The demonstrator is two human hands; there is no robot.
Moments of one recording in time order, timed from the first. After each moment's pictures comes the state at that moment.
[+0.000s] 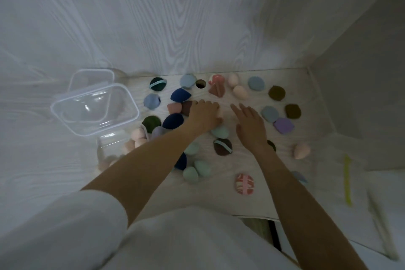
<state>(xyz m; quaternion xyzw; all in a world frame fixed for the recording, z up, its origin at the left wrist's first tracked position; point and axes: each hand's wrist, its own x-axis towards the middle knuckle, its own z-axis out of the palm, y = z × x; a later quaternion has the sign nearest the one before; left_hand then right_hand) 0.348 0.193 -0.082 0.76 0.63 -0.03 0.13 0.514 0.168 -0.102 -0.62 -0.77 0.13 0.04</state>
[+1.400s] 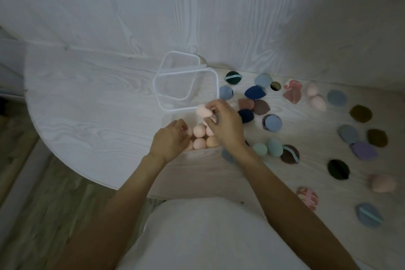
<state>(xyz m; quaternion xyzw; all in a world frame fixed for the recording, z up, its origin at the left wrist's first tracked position) 0.130 0.005 -0.074 0.55 0.80 0.11 0.20 0.279 0.096 -0.046 -0.43 -0.79 0.33 0.28</state>
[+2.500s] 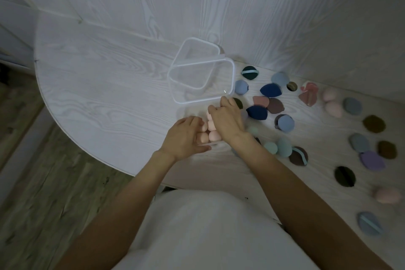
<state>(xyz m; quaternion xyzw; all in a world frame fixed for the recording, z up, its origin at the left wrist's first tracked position) 0.137 -0.016 -0.078 0.62 0.74 0.16 0.21 0.246 0.101 -0.060 -0.29 -0.95 0.01 -0.10</state>
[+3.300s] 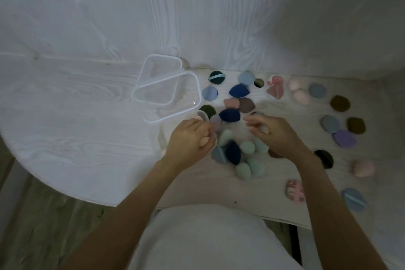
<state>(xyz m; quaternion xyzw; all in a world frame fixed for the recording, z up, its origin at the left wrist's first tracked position) 0.186 0.035 -0.050 0.74 0.60 0.29 0.06 0.413 0.129 -0.018 -0.46 -0.80 0.36 0.11</state>
